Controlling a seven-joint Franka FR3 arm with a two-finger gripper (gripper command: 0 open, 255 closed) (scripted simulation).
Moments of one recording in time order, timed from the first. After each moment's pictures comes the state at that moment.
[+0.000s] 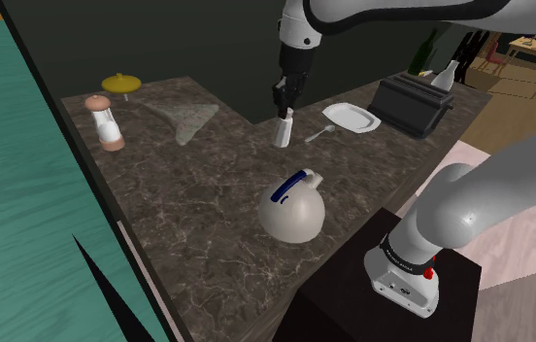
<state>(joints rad) -0.01 -0.39 0.17 -2.15 0.06 1.77 0.01</state>
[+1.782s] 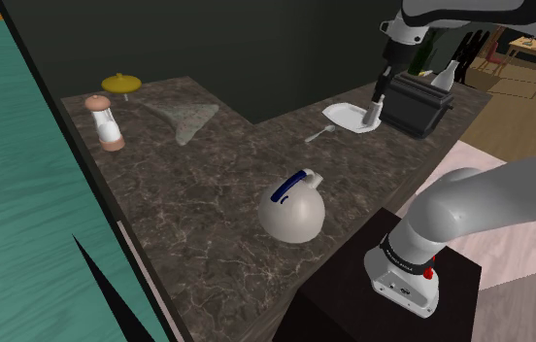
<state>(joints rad) -0.24 -0.59 -0.34 -2.28 -0.19 1.73 -0.62</state>
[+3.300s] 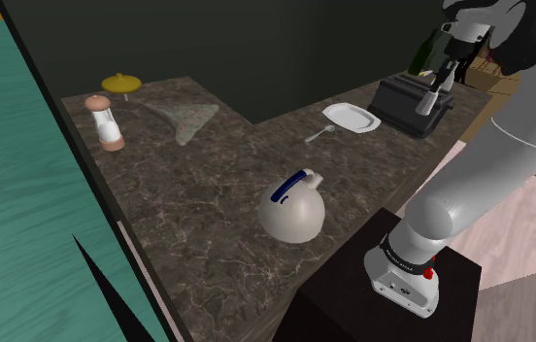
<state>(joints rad) -0.31 -0.03 -0.91 -1.76 -0.02 1.75 -1.33</state>
